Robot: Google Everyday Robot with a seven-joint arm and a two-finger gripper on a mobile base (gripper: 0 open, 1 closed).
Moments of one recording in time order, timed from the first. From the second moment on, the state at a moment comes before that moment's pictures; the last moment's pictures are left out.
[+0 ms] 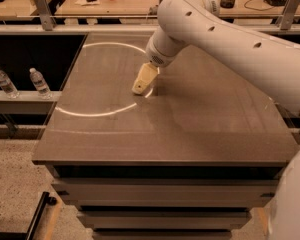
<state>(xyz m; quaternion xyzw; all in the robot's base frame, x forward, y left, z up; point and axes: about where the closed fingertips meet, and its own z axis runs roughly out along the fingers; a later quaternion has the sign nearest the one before) 0.712 -0.005 0.835 -0.57 0.76 -0.01 0.31</state>
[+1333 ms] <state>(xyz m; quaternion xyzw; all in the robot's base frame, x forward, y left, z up) 0.713 0.005 0.857 -0.57 0.75 -0.03 0.32</state>
